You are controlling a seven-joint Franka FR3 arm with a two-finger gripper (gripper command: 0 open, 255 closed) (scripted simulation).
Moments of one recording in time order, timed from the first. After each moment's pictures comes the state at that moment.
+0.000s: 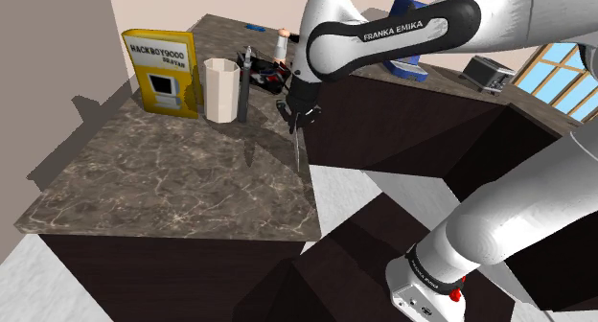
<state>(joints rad) -0.10 -0.15 0.34 -2.27 0.04 2.13 0.83</state>
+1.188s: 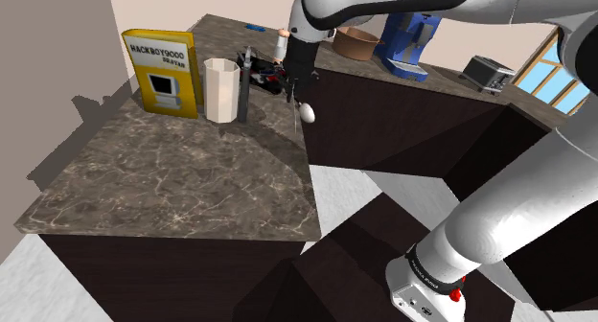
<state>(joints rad) -0.12 -0.06 0.32 -1.98 0.00 1.93 0.82</state>
